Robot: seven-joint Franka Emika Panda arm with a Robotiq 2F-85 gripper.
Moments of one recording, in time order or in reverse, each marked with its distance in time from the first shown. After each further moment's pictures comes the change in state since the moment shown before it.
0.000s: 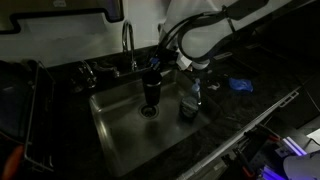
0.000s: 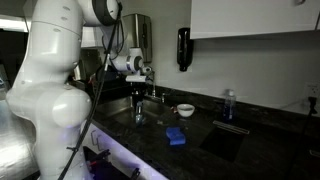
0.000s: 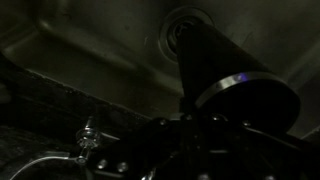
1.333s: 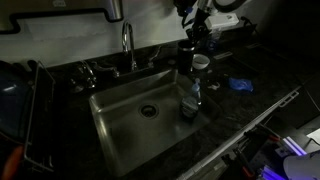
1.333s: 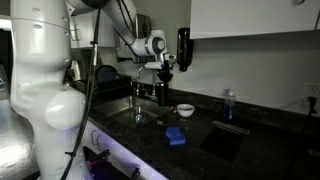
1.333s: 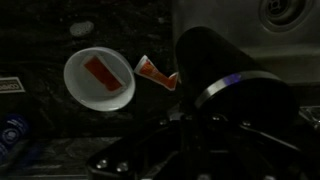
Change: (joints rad) arm -0.090 -0.183 -0.226 0.020 -0.016 -0.285 0.282
